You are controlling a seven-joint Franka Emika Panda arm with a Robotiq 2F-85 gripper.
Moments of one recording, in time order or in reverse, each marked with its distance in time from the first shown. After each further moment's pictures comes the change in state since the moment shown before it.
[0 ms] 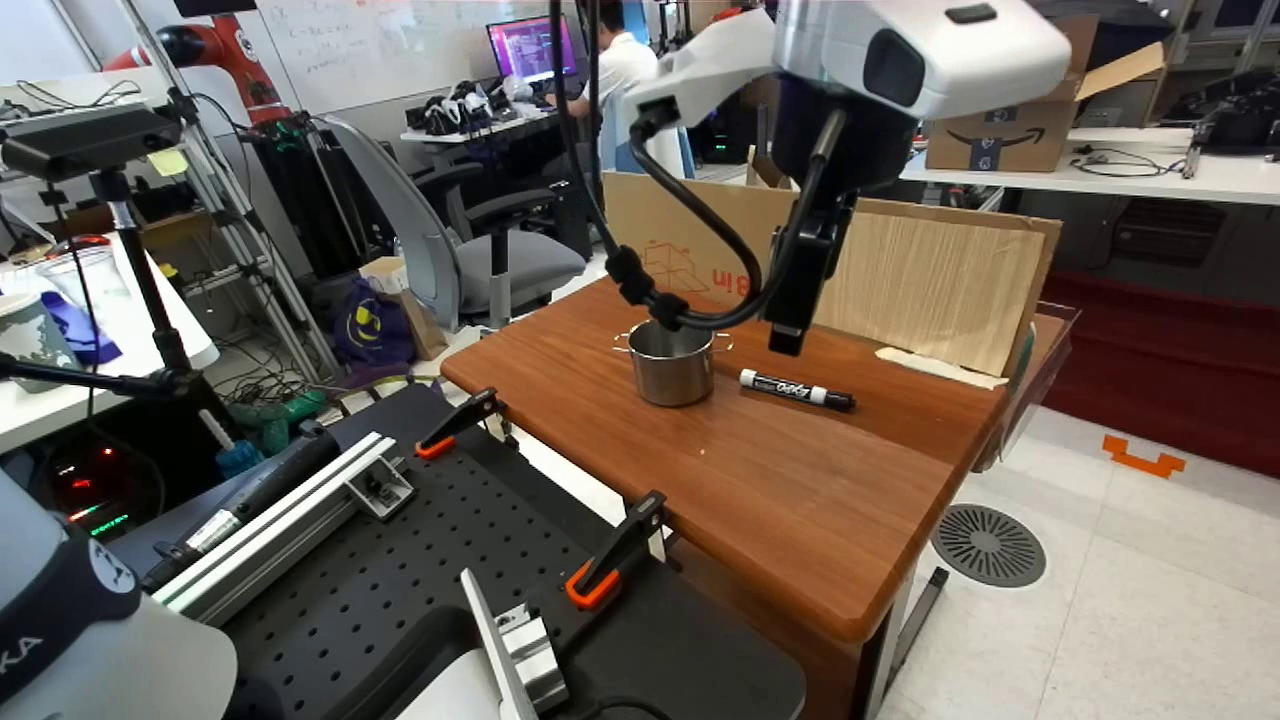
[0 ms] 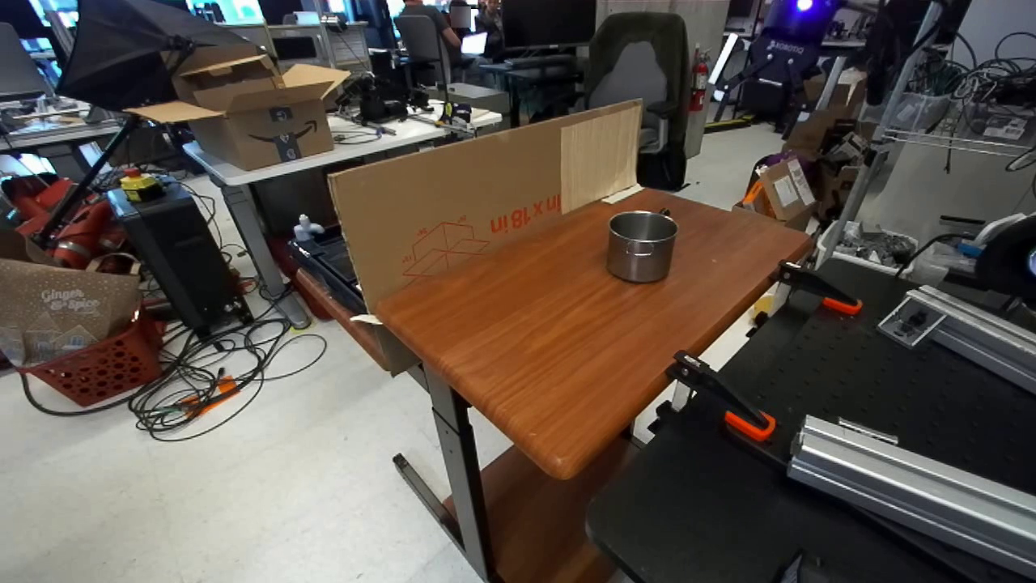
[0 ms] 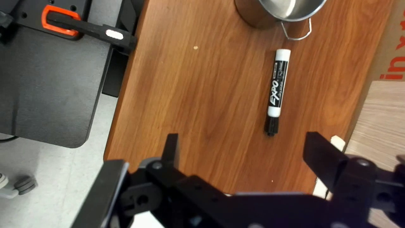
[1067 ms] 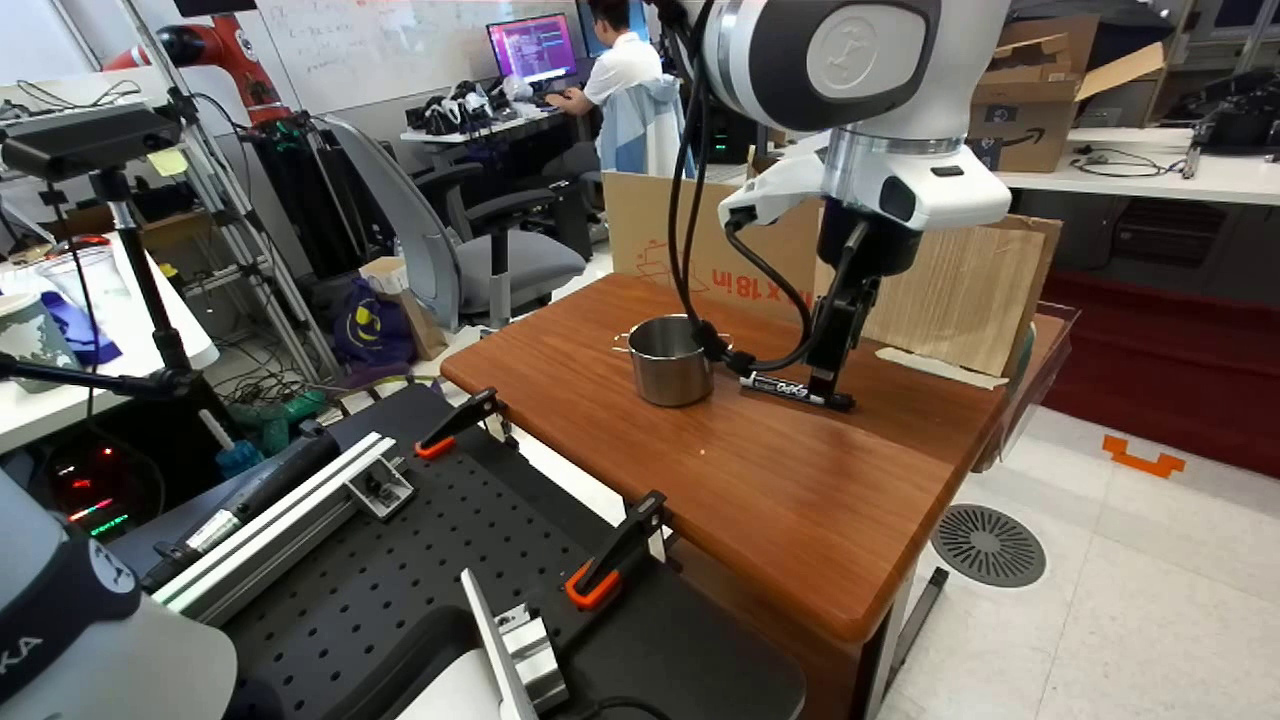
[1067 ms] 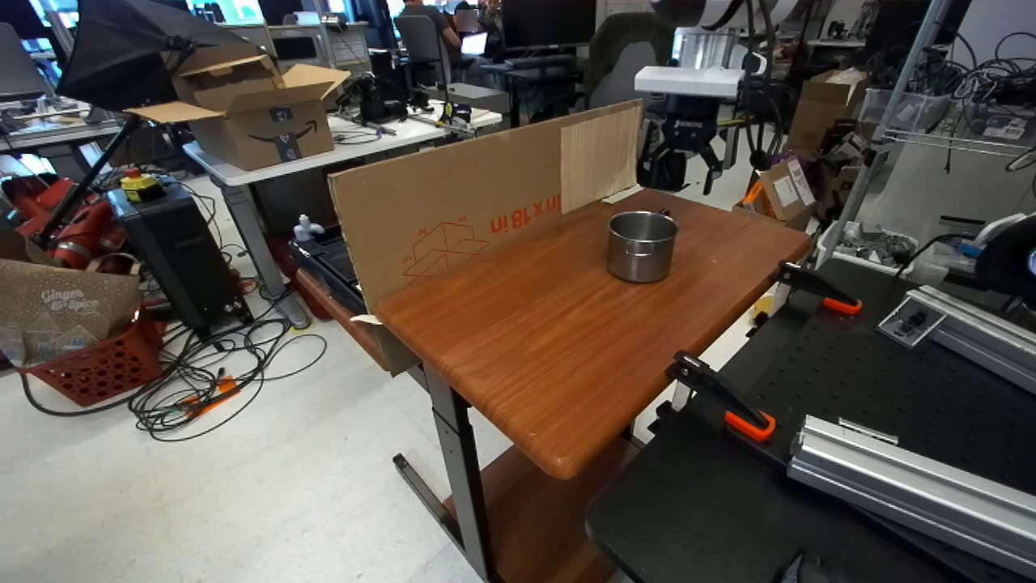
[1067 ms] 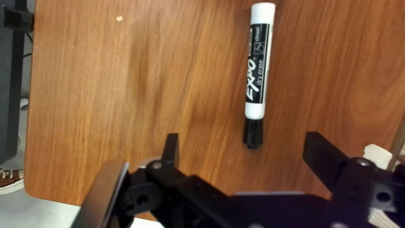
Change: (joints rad) arm 0.114 0.438 0.002 0.362 -0.093 0.003 0.302
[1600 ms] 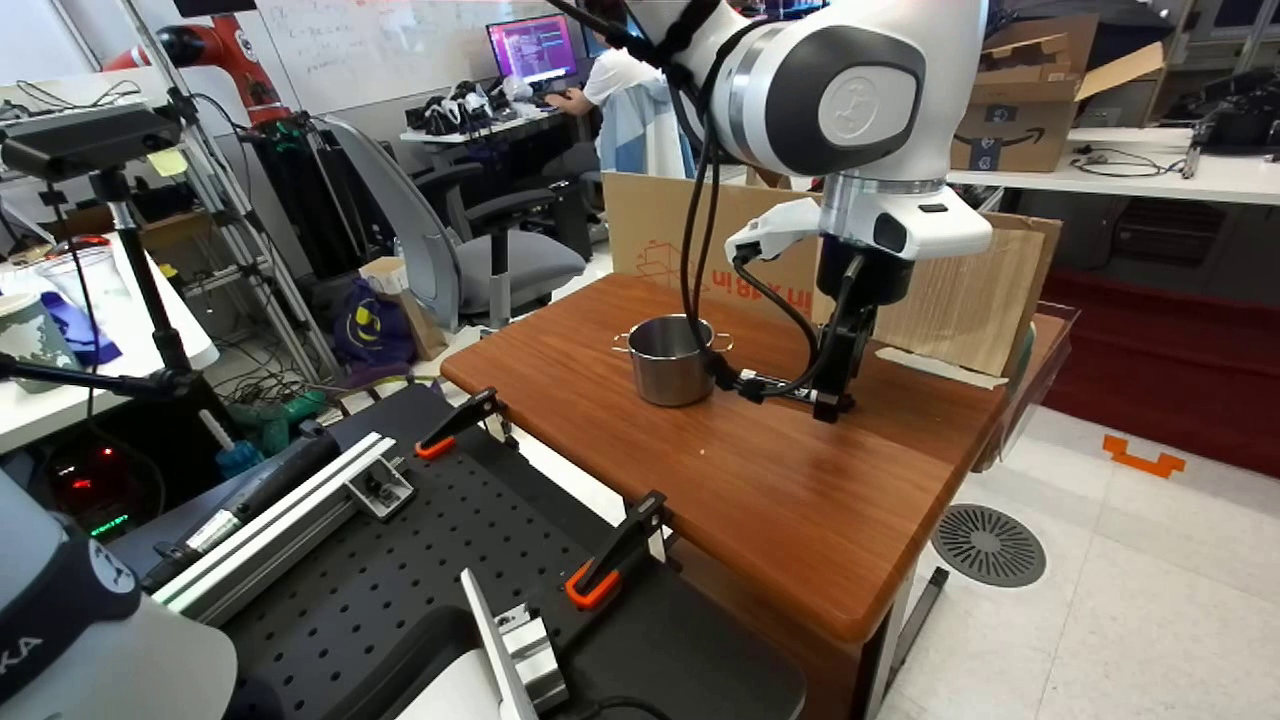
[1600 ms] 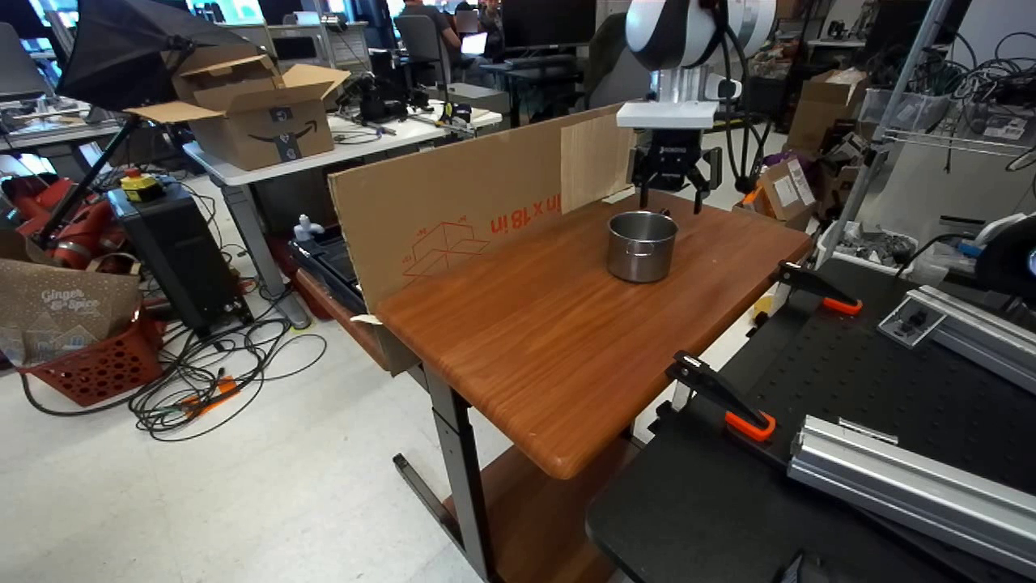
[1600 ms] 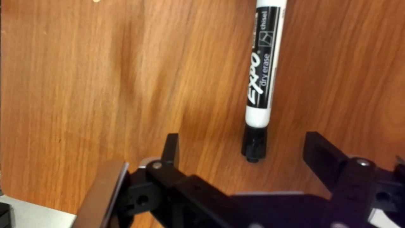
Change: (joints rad) arm 0.030 0.116 -0.007 0.088 -0.087 0.000 0.079
